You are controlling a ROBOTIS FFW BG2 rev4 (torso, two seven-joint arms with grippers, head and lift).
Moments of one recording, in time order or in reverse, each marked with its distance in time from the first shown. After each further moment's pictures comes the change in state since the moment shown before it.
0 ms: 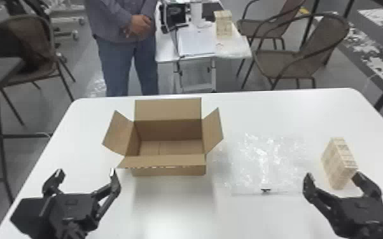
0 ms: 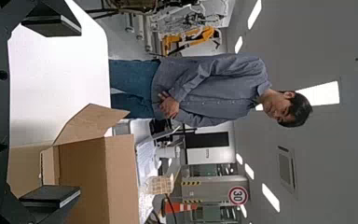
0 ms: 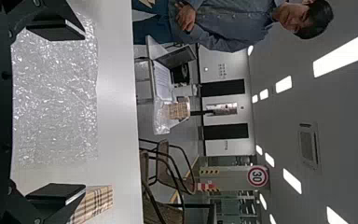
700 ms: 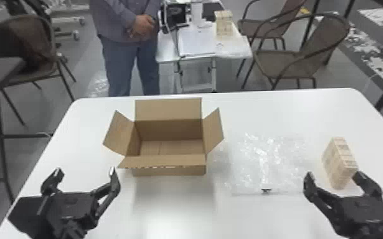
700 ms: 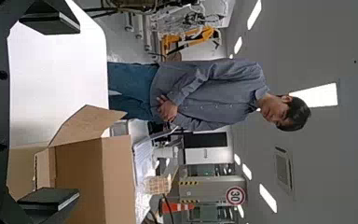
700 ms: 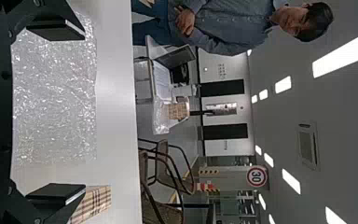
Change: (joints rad) left arm -0.007 -0.020 0.014 0.001 0.006 -0.002 -0.022; right arm -0.004 0.000 0.000 0.000 0.002 0.000 0.000
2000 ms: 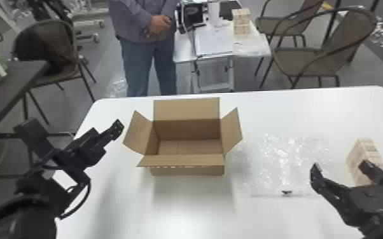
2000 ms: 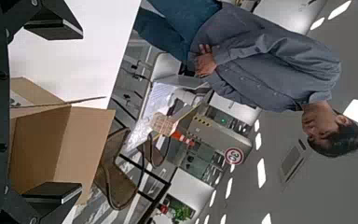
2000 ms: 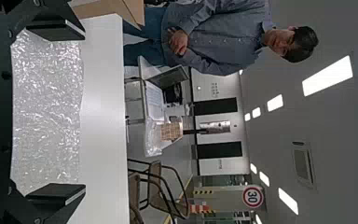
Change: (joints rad) left arm -0.478 0.031 0.329 0.136 0.514 0.697 -0.454; right arm -0.087 0.000 0.035 0.064 -0.006 -0.008 0.061
